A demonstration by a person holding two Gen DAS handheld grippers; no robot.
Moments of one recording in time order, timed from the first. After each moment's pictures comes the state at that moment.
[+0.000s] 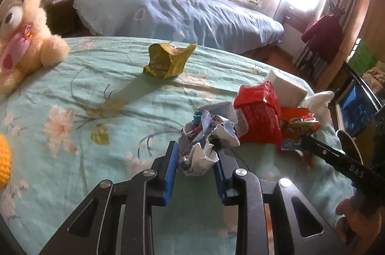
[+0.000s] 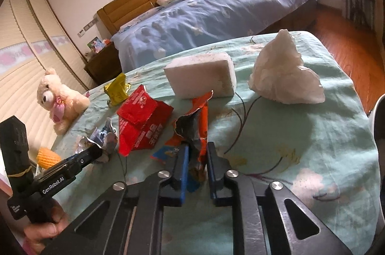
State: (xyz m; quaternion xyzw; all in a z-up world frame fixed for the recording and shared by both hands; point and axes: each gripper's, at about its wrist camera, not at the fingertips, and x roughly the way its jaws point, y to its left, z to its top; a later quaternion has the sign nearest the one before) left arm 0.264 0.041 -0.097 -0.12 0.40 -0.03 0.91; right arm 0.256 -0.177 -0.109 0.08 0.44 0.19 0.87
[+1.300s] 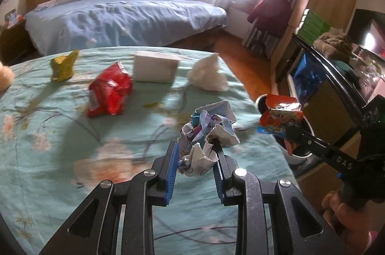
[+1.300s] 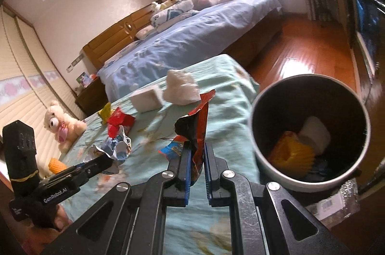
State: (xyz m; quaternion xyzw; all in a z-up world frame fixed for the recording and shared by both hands) left arm 0.203 -0.095 -0.051 -0.08 0.39 -0.17 0.90; right arm 0.166 -0.318 -0.060 0.14 0.37 0.12 0.91
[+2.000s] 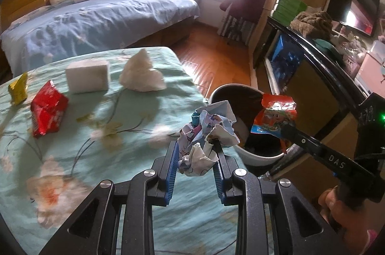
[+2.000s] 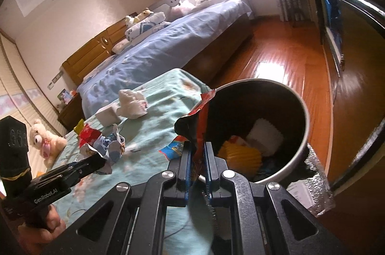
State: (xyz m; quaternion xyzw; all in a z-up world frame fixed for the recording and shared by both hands) left arm 0.227 -0.183 -0.053 -0.03 0.40 -0.23 0.89; right arm 0.150 -0.402 -0.058 0.16 0.36 0.05 0.92
